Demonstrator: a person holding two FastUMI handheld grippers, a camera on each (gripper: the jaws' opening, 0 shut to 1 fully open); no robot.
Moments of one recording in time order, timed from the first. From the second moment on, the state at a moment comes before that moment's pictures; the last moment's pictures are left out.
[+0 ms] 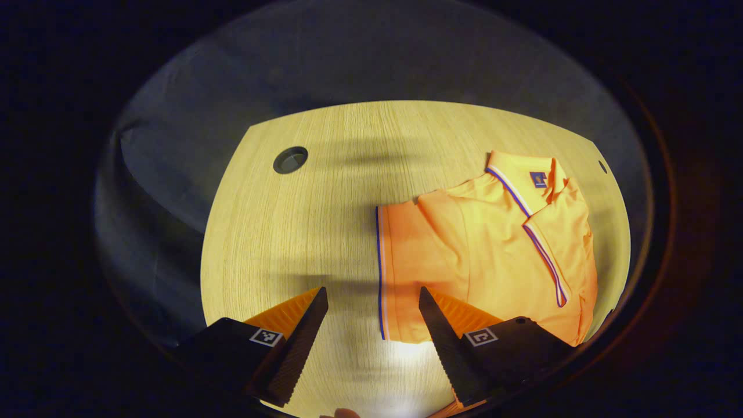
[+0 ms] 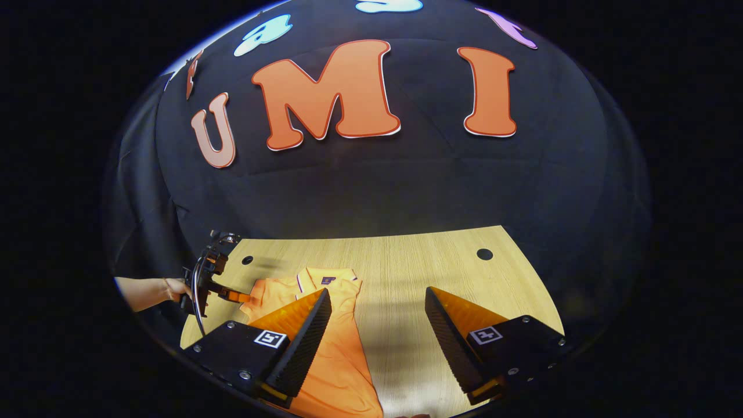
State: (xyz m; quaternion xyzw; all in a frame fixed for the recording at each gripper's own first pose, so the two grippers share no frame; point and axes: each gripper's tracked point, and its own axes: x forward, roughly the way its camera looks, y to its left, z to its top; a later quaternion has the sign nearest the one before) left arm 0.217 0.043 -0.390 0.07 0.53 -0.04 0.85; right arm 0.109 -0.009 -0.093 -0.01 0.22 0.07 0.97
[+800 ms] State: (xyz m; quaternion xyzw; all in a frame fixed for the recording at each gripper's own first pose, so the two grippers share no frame) left arm 0.201 0.019 -0.404 0.05 0.59 -0.05 0.81; right arm 0.117 -0.002 -0.098 0.01 0.24 0.08 0.97
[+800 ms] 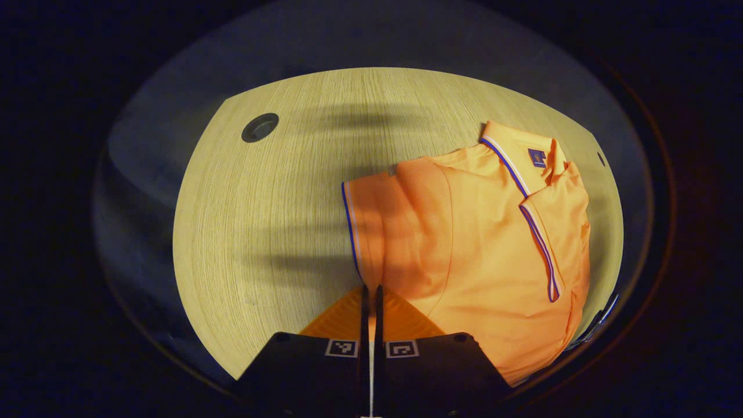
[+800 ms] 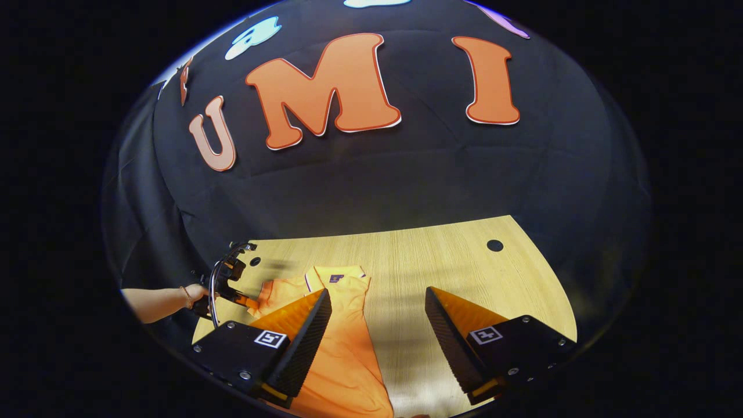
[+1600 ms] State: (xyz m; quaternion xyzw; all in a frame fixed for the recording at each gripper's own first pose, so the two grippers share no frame) left arm 0.201 -0.061 -0.280 0.10 0.50 -0.10 0.86; right arm 0.103 -0.018 -0.078 0.00 0.19 0.08 0.98
